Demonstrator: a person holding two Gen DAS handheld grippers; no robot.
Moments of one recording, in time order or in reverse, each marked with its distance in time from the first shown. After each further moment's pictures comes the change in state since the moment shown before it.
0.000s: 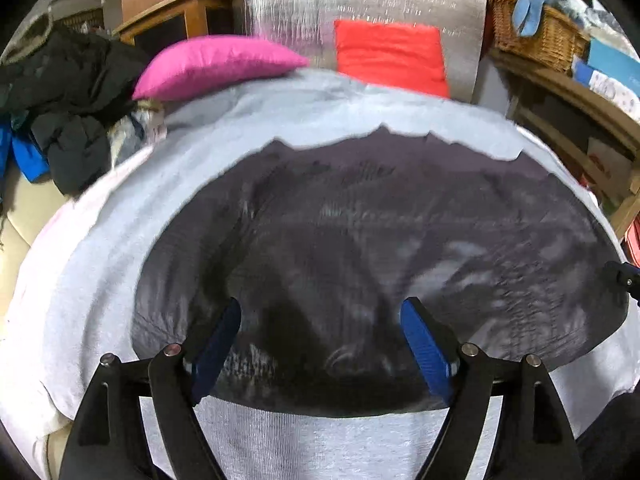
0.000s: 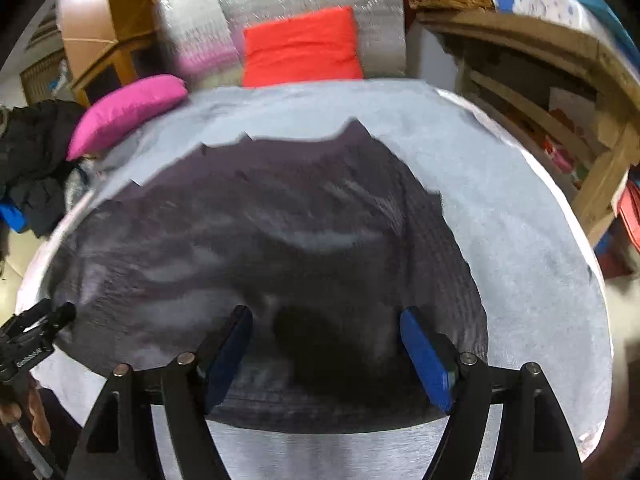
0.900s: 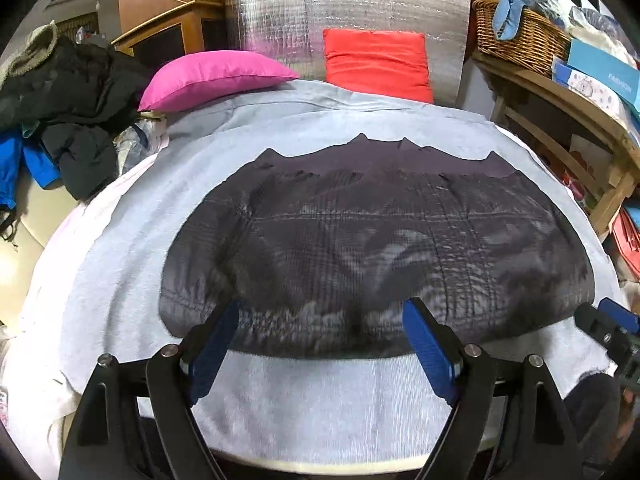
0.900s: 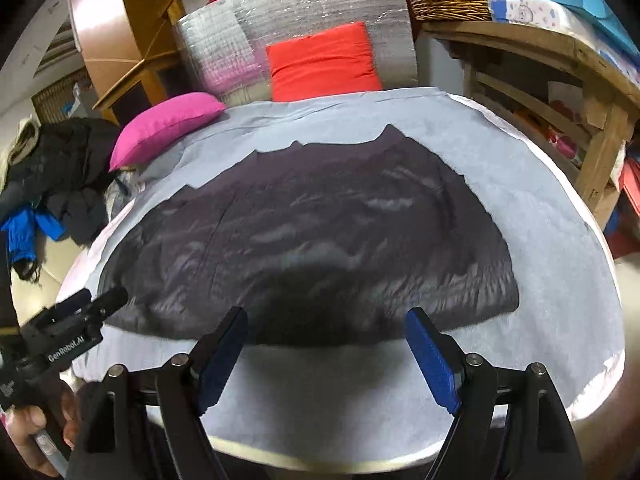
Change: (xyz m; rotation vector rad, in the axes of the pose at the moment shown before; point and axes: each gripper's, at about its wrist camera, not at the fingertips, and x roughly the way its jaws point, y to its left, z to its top) left arm -0.057 -0.008 -0.008 0.010 0.017 -0.016; right arm -0.067 0.051 -0.046 0.057 -0.020 0.083
